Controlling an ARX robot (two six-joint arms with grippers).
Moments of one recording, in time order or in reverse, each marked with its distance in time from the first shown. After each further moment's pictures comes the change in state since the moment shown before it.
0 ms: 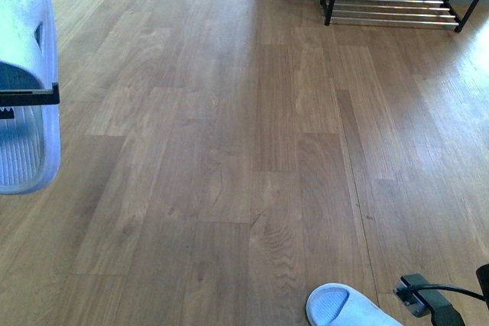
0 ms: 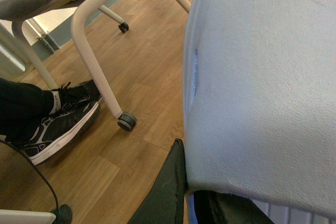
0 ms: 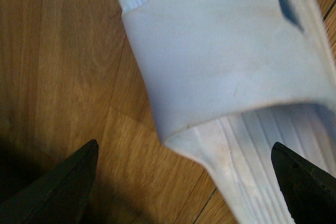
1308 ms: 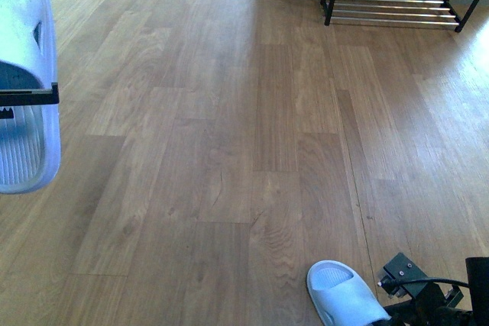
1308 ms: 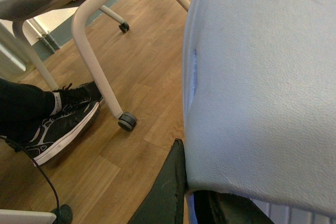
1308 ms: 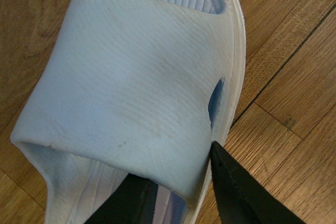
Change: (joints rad) left arm 0.000 0.000 0.000 0.000 0.000 0.000; right arm -0.008 0.161 0.122 0.316 0.046 -0.264
